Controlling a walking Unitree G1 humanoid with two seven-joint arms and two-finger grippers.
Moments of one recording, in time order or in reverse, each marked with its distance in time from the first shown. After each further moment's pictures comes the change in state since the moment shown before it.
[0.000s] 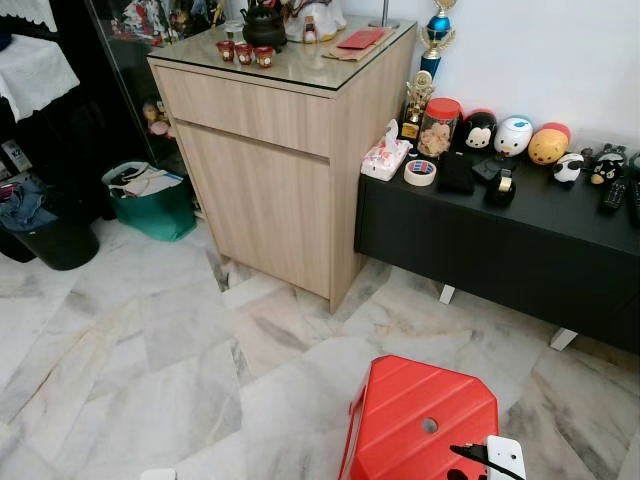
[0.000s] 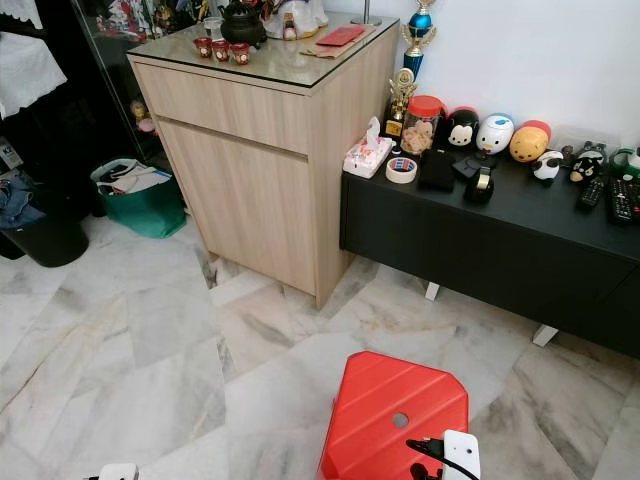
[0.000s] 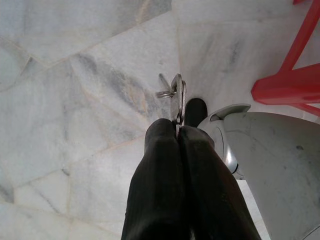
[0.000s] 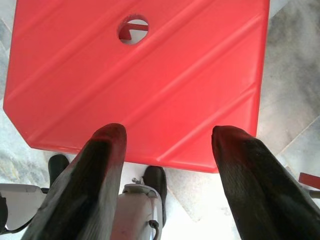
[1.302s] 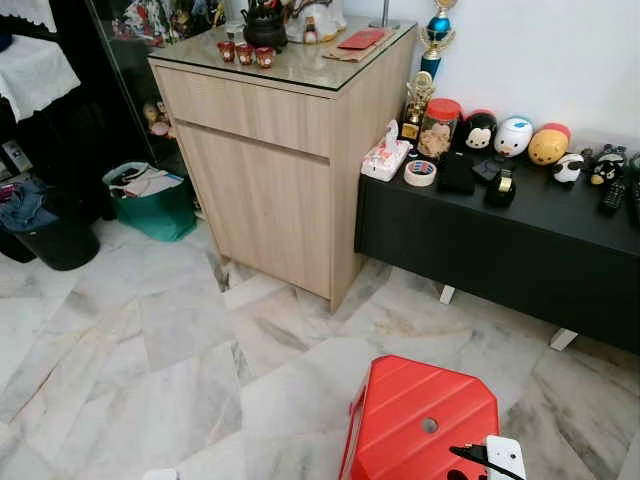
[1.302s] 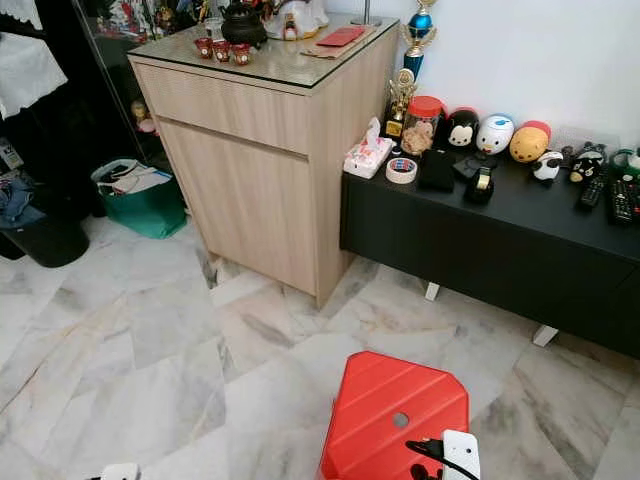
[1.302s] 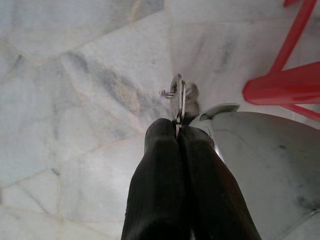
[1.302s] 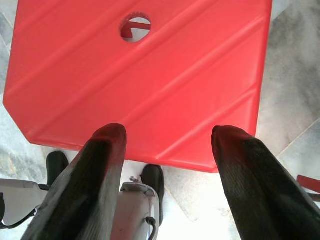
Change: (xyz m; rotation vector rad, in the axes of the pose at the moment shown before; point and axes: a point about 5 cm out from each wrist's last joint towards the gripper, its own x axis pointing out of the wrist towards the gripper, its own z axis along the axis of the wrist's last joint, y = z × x) left arm 0.001 -0.009 -0.002 -0.023 0.001 -0.018; right arm 0.000 -0.001 0.000 -0.024 0.005 0.008
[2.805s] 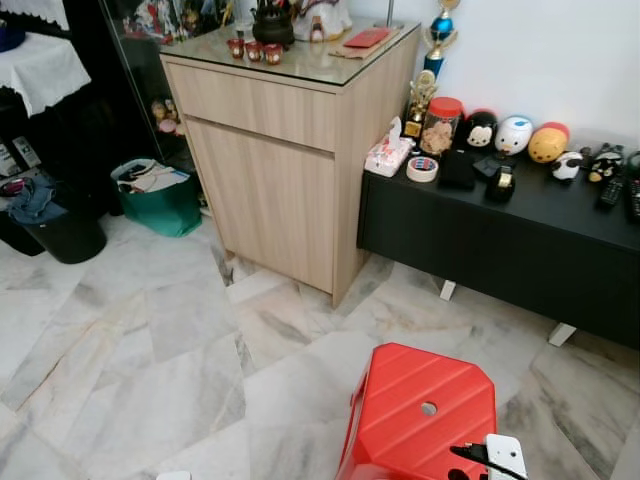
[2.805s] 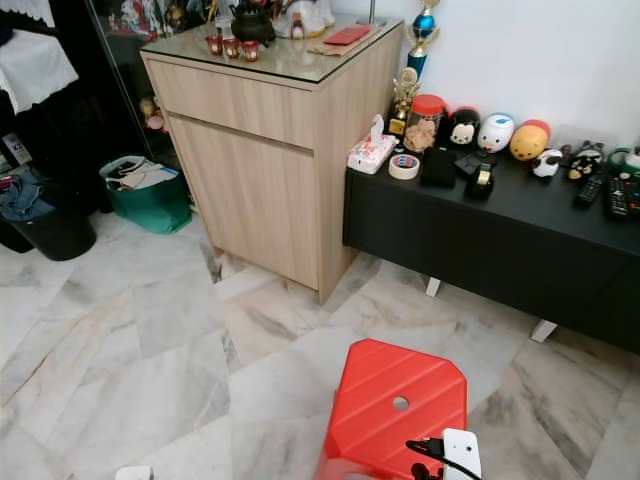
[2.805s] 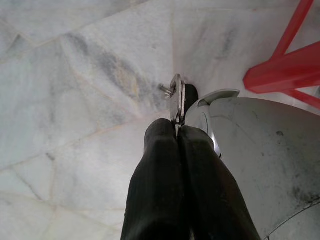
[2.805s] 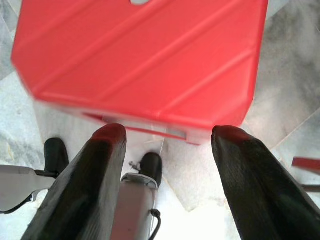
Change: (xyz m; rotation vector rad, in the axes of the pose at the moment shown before) left arm 0.002 -0.018 -0.005 -0.025 0.008 0.006; right arm 0.000 -0.002 0.002 -0.020 -0.001 0.008
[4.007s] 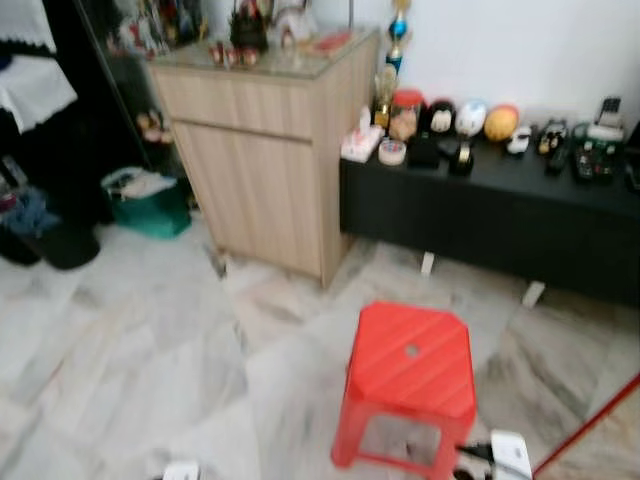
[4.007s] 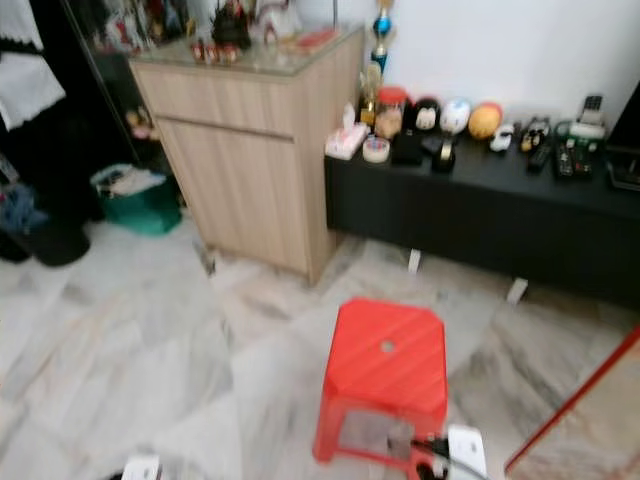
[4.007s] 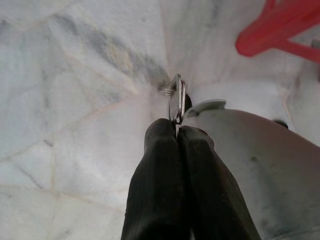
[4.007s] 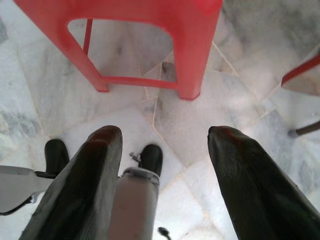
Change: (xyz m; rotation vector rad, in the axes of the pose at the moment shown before) left arm 0.006 -0.006 0.023 0.010 -0.027 -0.040; right arm 0.001 0.001 0.005 -0.003 -0.011 0.008
